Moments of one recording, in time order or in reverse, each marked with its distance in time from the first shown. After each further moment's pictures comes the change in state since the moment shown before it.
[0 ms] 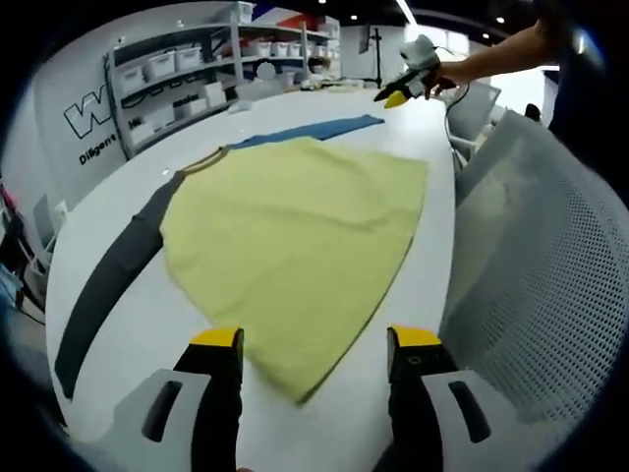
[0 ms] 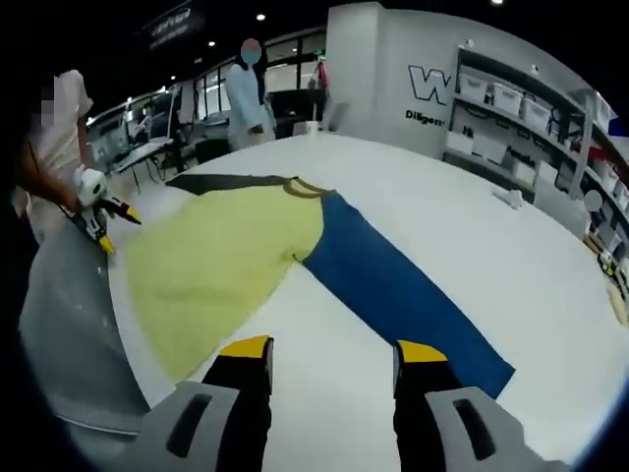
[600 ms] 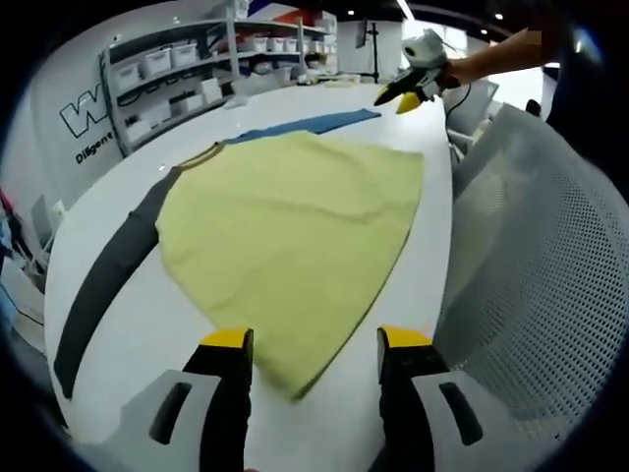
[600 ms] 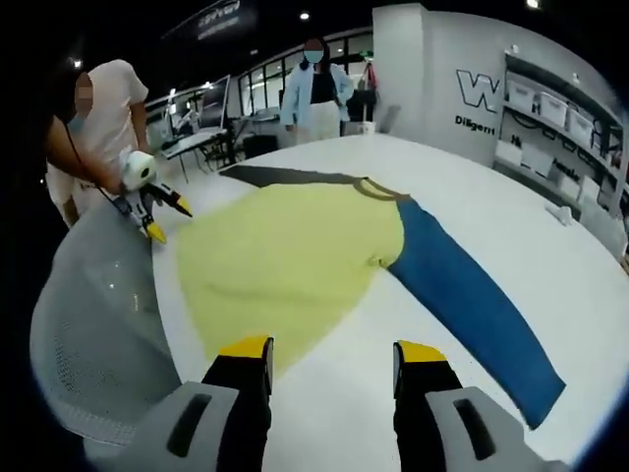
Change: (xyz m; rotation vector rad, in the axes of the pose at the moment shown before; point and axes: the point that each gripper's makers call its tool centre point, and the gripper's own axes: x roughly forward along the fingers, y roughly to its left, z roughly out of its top) left arm 0.001 -0.002 -0.004 0.008 0.022 -0.010; right arm 0.016 0.072 -0.005 -0.059 0.005 0.178
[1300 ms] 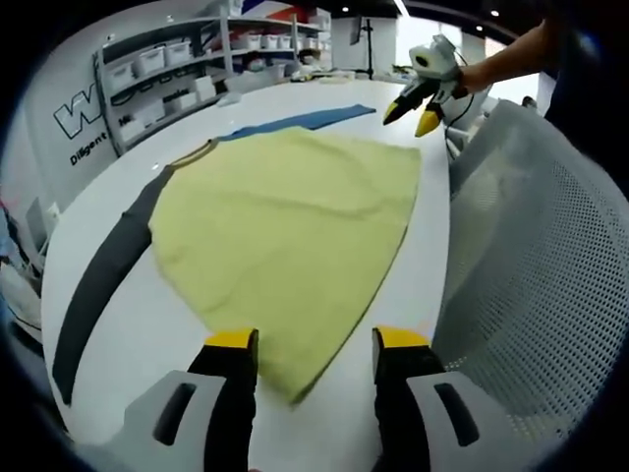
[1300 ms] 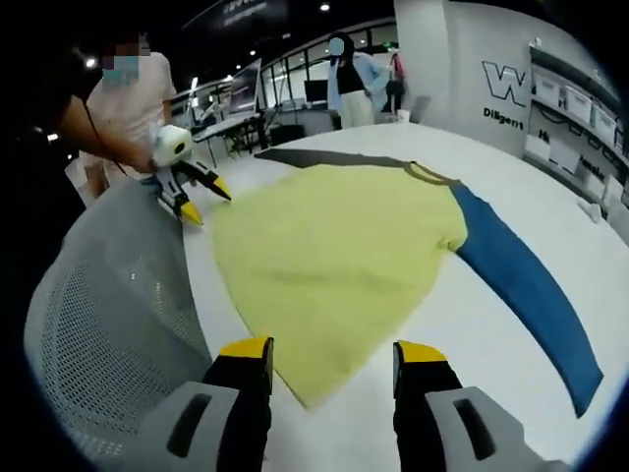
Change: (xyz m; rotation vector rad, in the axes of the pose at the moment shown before) left arm 0.006 -0.001 -0.001 0.016 0.018 -0.023; right arm 0.023 0.057 -0.021 -0.021 0.038 0.100
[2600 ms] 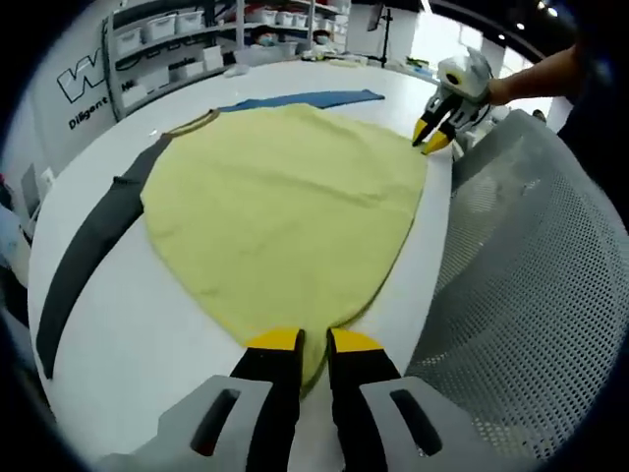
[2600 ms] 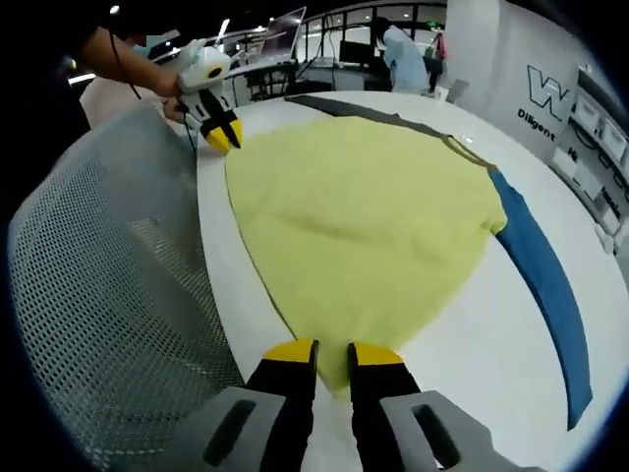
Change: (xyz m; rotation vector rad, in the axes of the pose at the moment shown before) left arm 0.002 -0.009 -0.012 -0.099 0.099 -0.051; right arm 0.017 0.026 -0.040 -0.156 0.185 0.005
